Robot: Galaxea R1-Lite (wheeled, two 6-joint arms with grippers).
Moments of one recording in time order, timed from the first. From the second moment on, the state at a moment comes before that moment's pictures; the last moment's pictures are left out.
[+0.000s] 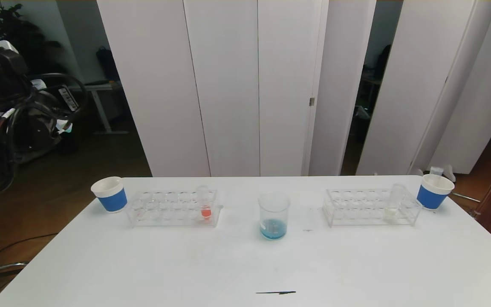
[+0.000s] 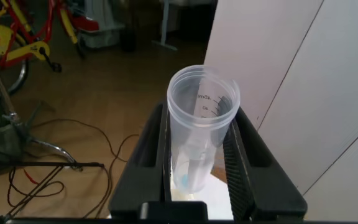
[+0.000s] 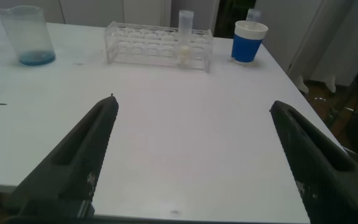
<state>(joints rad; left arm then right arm) 0.09 1.79 -1.24 -0.65 0.53 -0.10 0.00 0.00 0.00 0.00 0.01 -0.05</state>
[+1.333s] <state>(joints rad) 0.19 2.25 -1.18 -0.92 0.29 -0.05 0.00 0.00 0.00 0.00 0.01 -0.05</state>
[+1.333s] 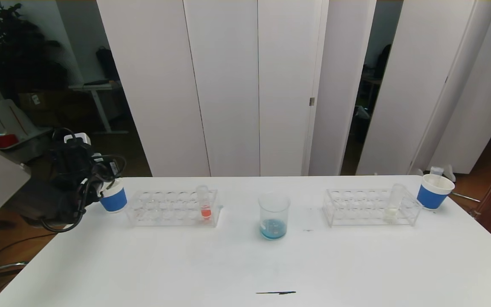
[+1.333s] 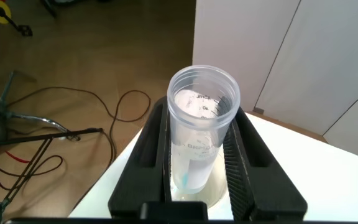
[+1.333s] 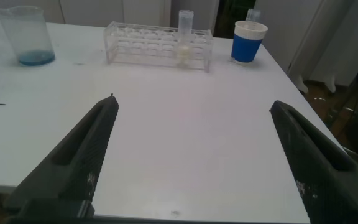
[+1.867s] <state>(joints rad) 0.21 2.28 -1.18 -0.91 0.23 -0.05 0.00 0.00 0.00 0.00 0.01 -0.05</state>
